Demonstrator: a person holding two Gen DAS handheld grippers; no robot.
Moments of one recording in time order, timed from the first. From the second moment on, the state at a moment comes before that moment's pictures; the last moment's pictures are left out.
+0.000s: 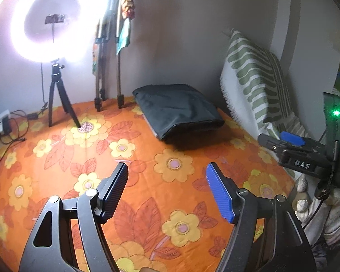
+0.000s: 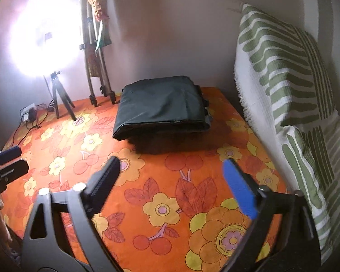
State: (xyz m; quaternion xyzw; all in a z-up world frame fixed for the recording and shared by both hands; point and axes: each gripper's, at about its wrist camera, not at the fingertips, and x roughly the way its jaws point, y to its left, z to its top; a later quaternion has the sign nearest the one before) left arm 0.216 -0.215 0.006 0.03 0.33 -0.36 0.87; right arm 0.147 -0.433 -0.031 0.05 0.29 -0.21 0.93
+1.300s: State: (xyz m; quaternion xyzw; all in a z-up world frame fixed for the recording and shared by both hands) left arm 0.206 -0.203 0.003 0.06 0.33 -0.32 0.89; right arm 0.149 -0.418 -0.032 0.03 0.28 -0.19 0.94
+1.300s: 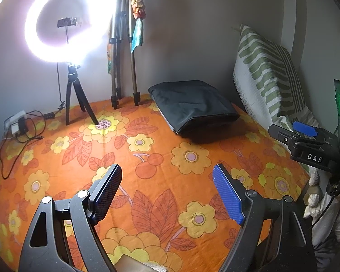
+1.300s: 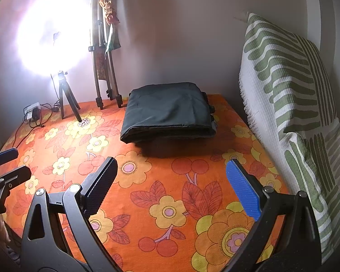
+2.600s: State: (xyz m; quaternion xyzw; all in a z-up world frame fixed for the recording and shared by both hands) left arm 0.206 -0.197 0.007 0.06 0.32 -0.31 0.89; right arm 0.147 -0.405 -0.031 0.03 0.28 -0.19 0.94
